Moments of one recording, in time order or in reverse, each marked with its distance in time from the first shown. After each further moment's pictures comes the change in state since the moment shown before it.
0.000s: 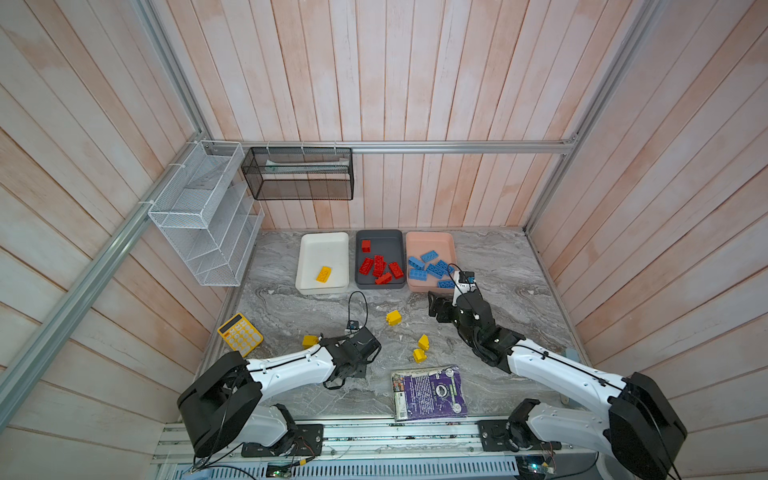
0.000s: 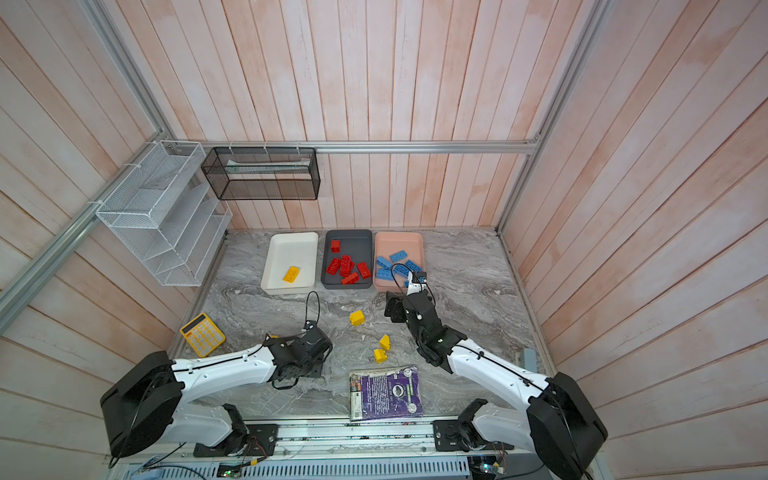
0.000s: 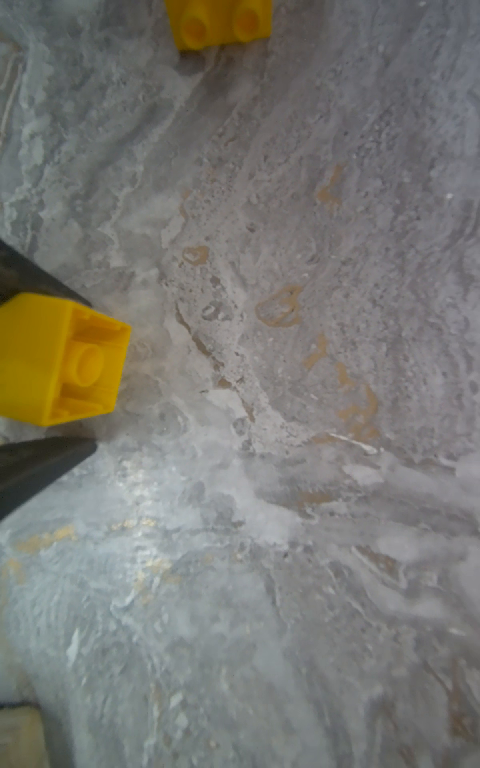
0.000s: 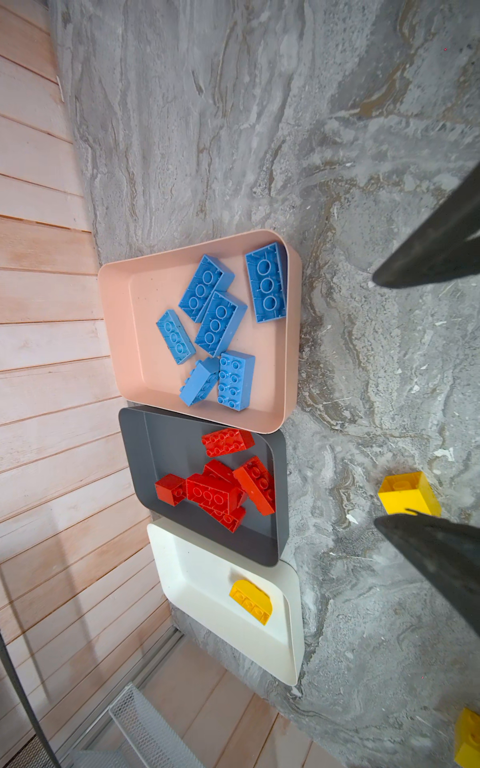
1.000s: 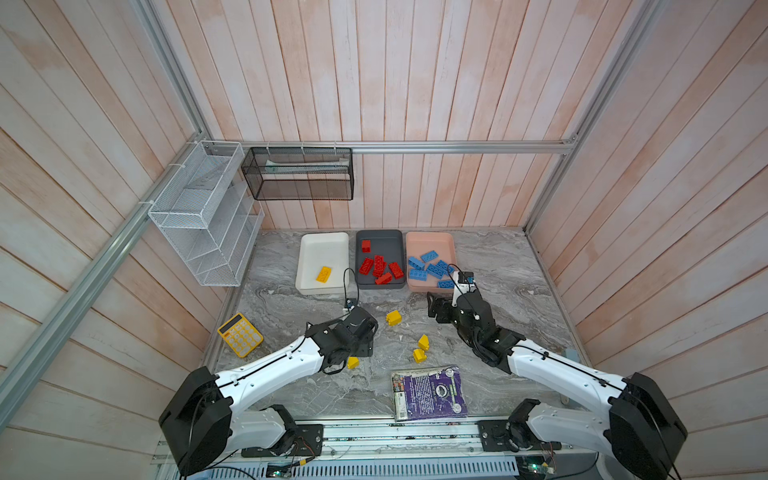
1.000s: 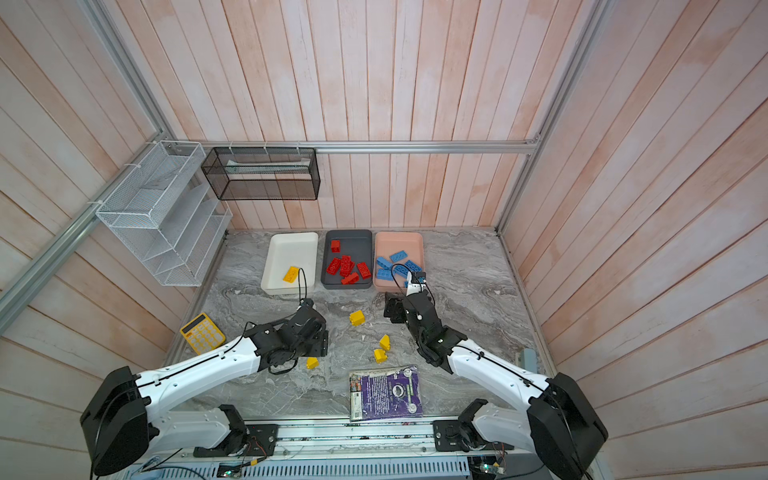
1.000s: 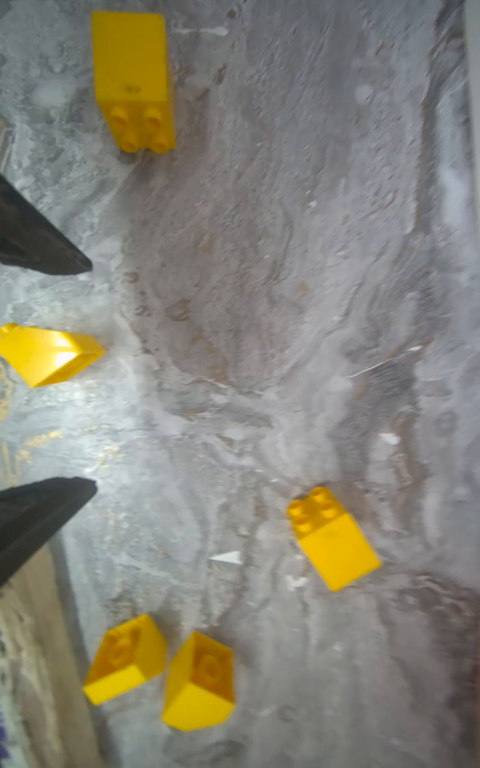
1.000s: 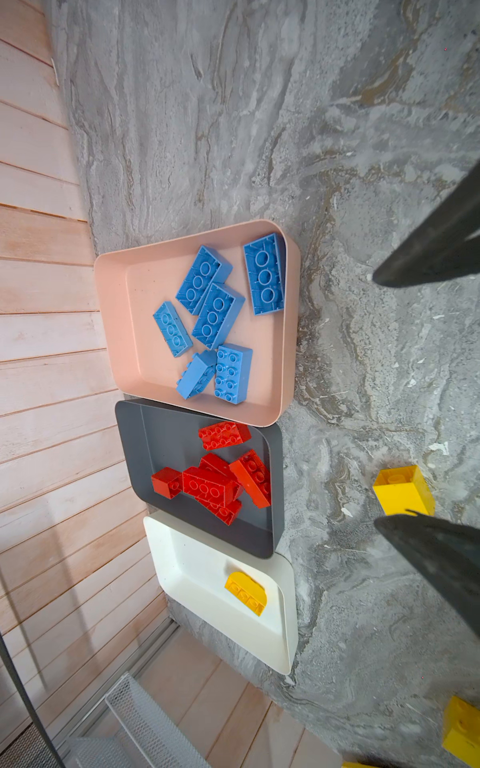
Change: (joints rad) left arm 0.036 -0.120 0.128 -0.082 0.006 0.027; right arm 0.000 -0.002 0.000 0.000 -0.023 0.000
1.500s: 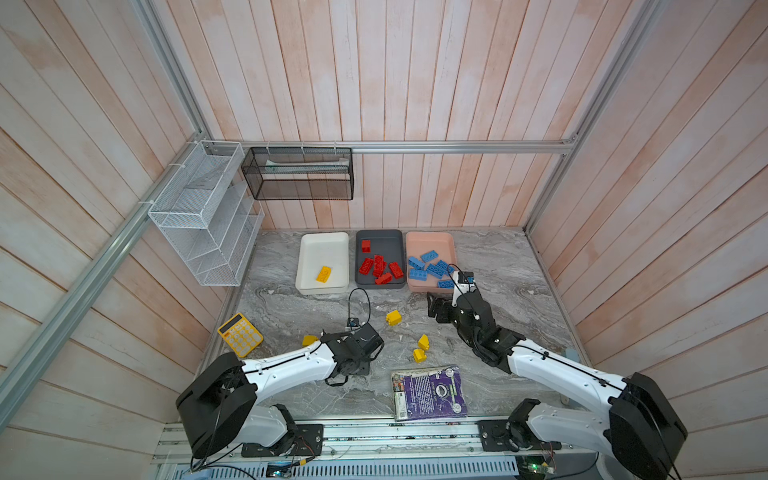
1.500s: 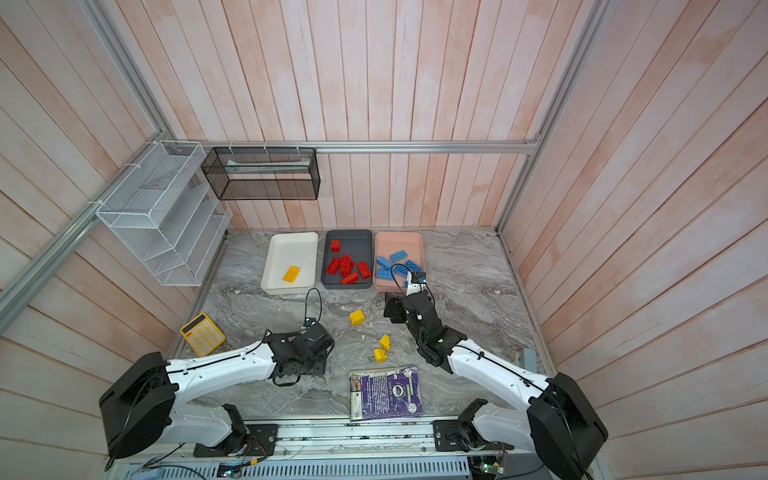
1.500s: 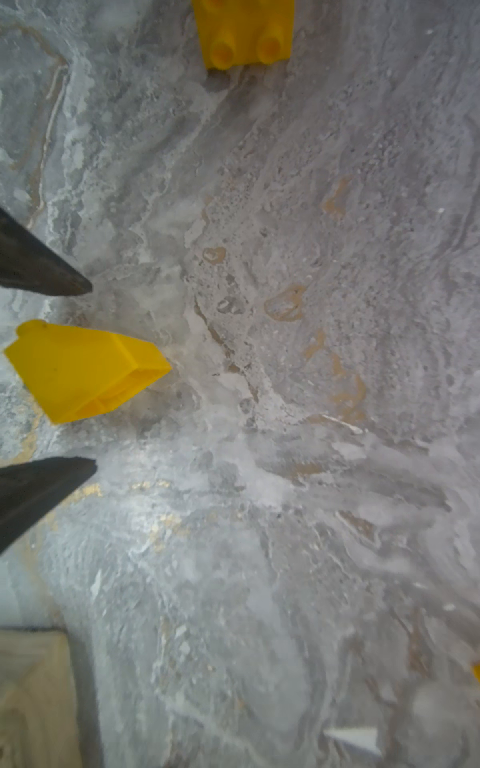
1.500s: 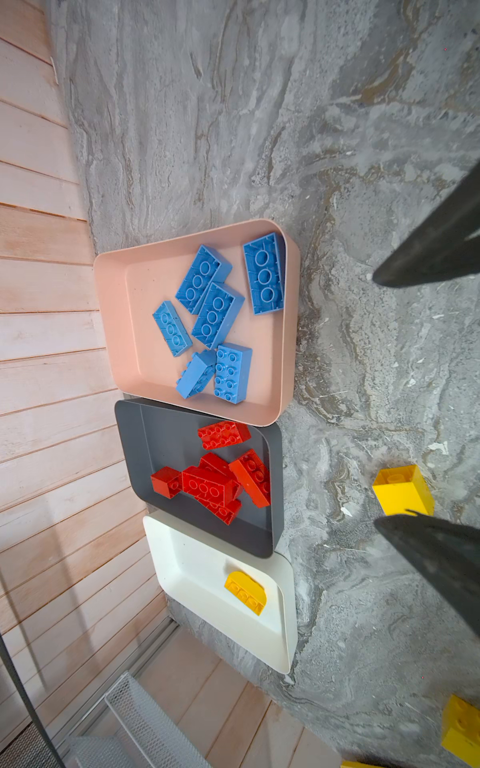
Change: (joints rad) left arm -0.048 0.122 -0.063 -0.013 0.013 -0.092; right arm 0.000 0.000 0.000 0.000 -0.001 0.000
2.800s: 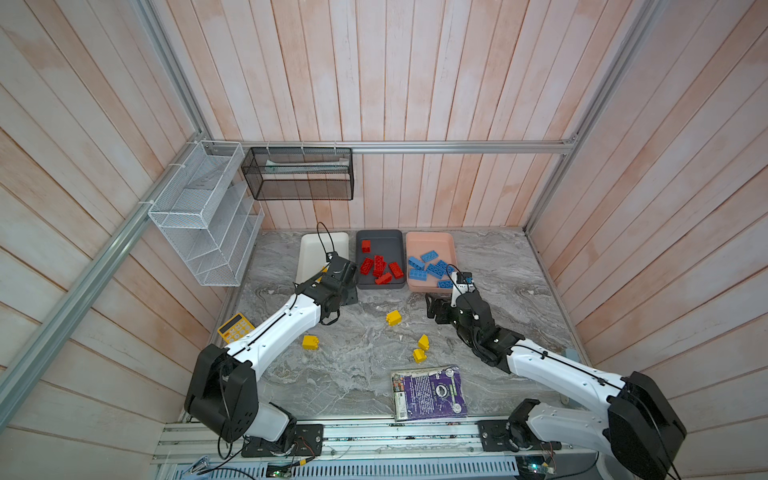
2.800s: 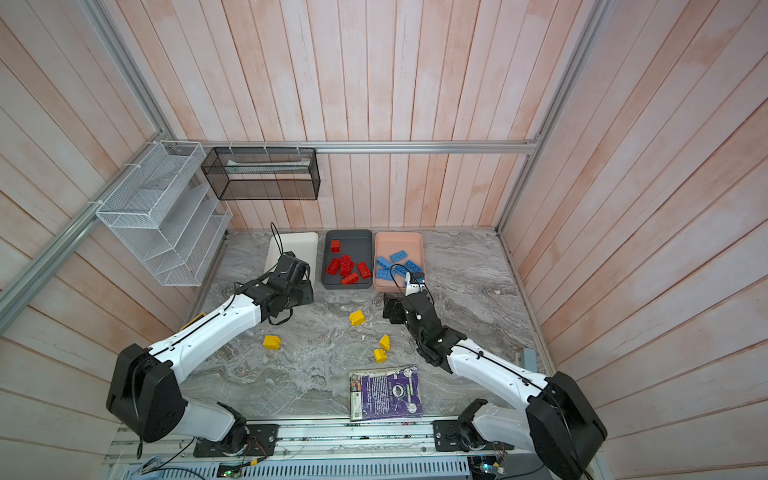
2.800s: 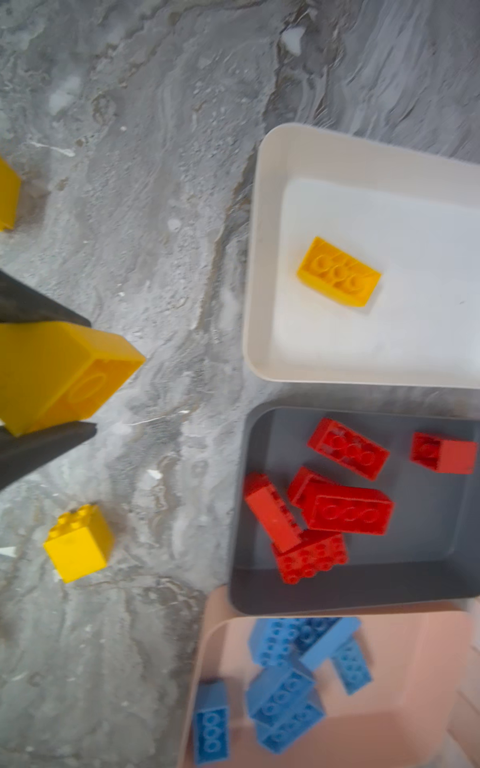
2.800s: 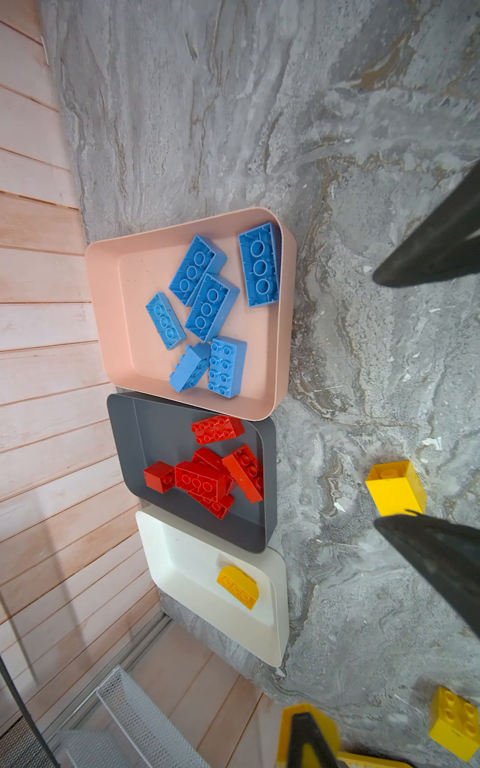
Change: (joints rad) left arm 0.435 0.103 0.455 0.056 -0.013 0.258; right arm 0.000 0.009 0.000 0.000 -0.023 0.001
